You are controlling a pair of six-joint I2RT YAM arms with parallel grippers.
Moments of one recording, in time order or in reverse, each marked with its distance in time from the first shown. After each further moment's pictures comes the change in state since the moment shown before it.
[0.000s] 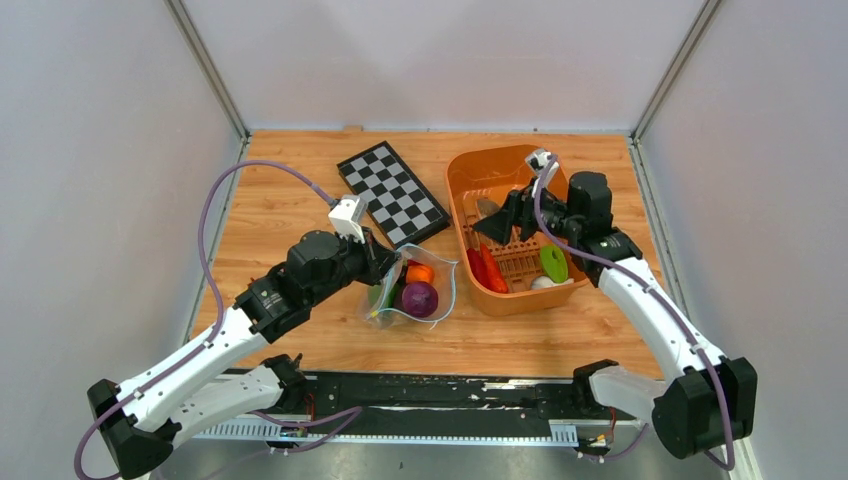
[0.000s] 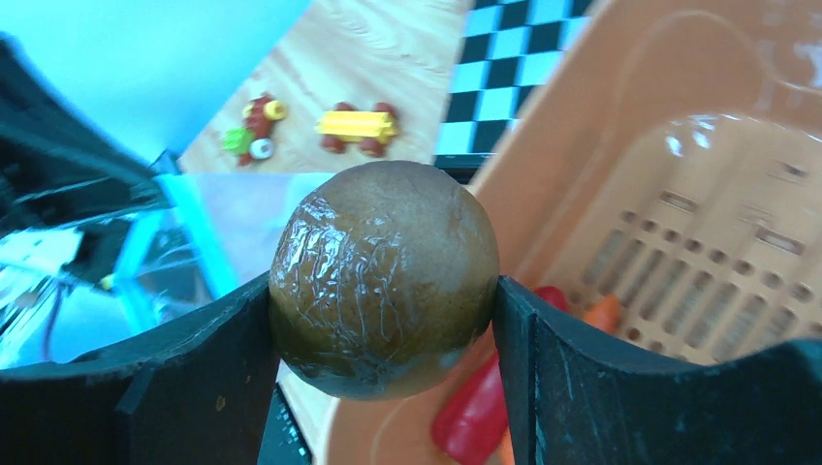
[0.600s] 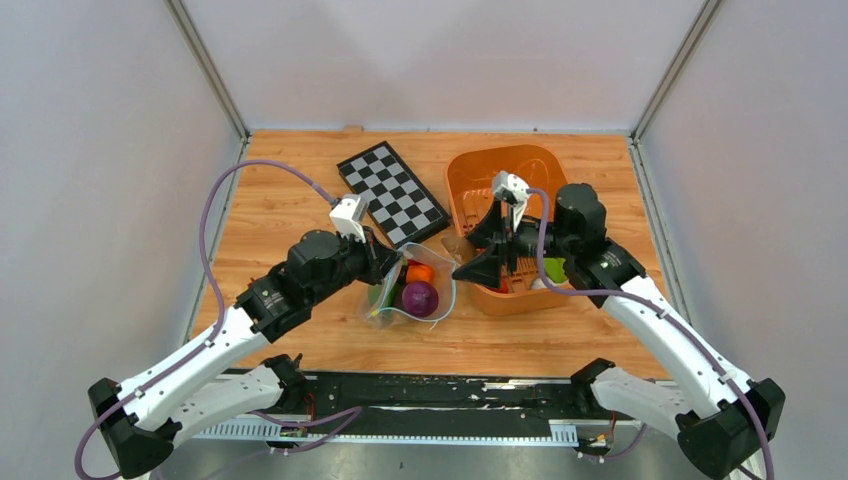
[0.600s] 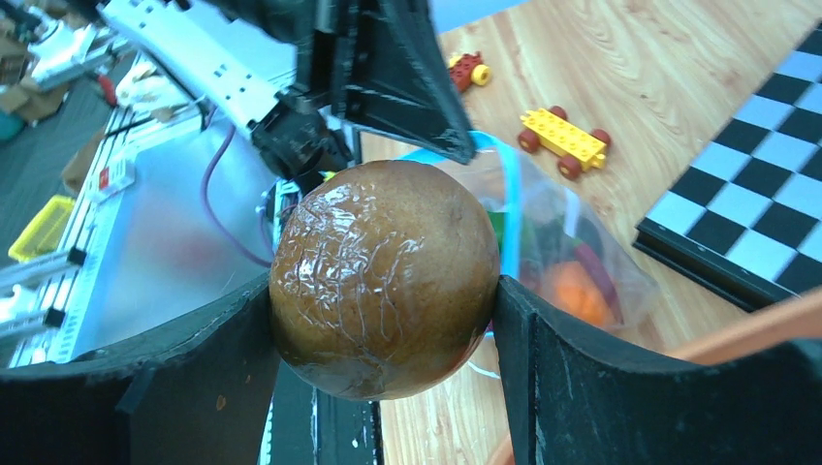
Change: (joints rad) left arm 0.000 0.006 0.000 0.015 0.015 -0.003; right arm 0.225 -0.130 0.041 -0.031 -0.279 -0.127
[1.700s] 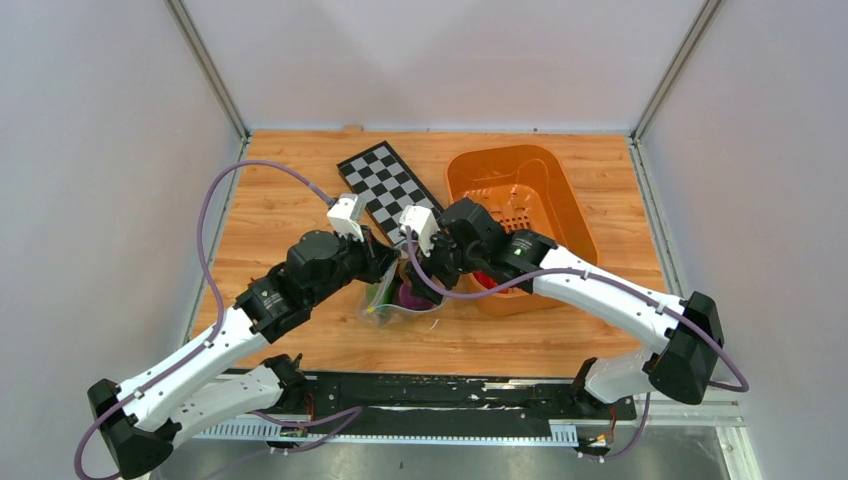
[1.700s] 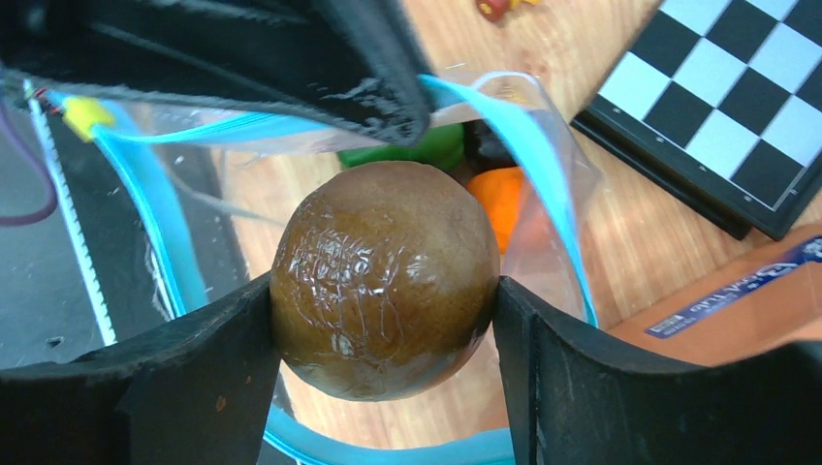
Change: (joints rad) left arm 0.000 -0.005 -0.002 0.000 -0.039 -0.002; right arm 0.440 0.370 0.267 -0.374 0.667 -0.283
